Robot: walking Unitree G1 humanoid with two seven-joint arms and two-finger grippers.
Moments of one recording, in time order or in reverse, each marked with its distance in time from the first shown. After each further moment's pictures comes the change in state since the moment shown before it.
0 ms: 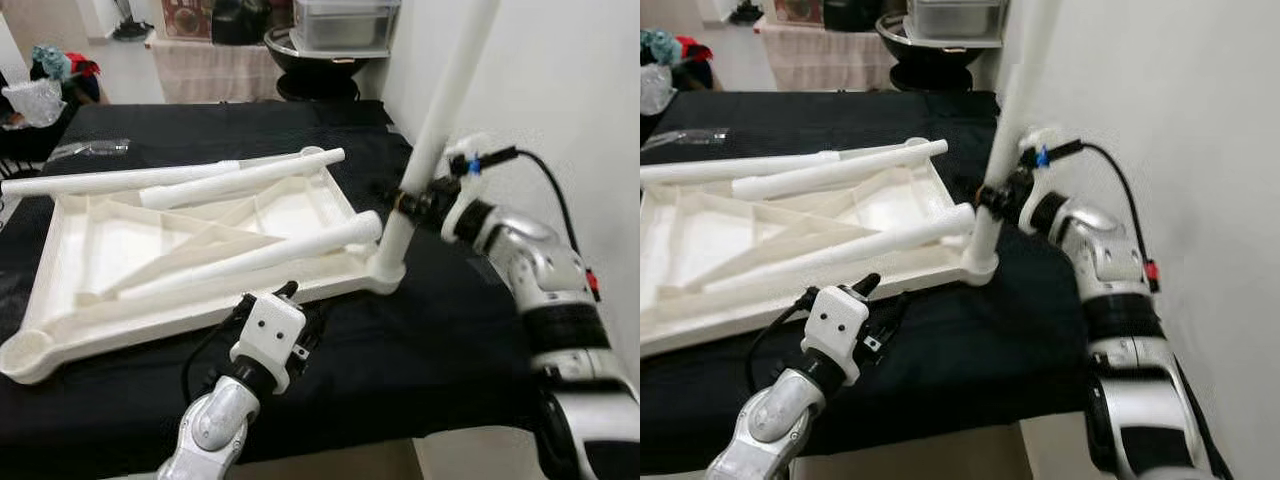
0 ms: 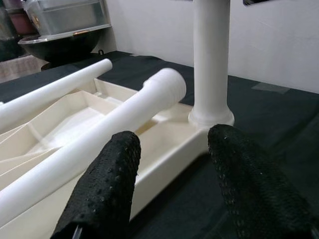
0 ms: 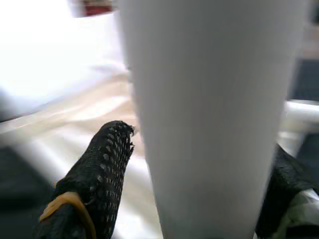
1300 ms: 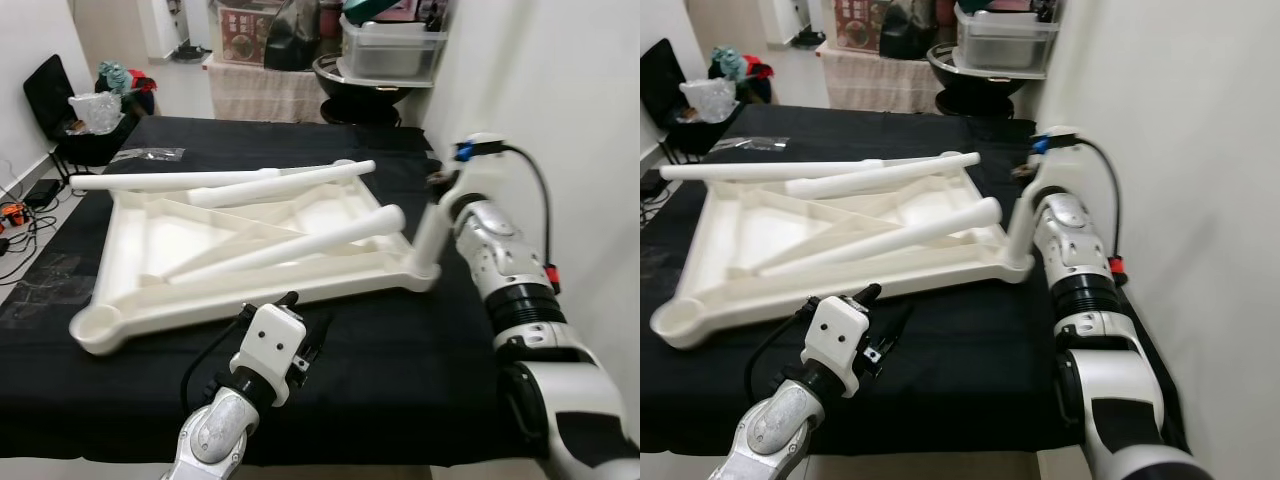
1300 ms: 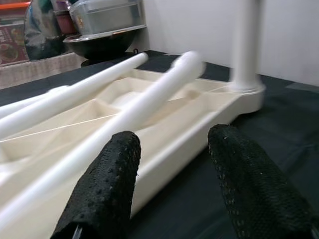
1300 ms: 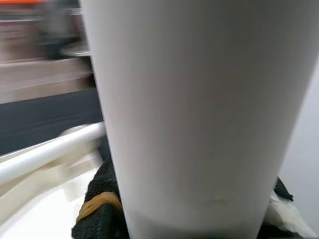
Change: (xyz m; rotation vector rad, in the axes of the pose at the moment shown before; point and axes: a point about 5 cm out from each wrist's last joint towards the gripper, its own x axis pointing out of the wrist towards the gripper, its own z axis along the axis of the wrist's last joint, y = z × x) left arm -0.001 0.000 -0.001 0.000 0.003 0.002; right arm -0.025 -0.070 0.011 -0.015 -0.098 -1.435
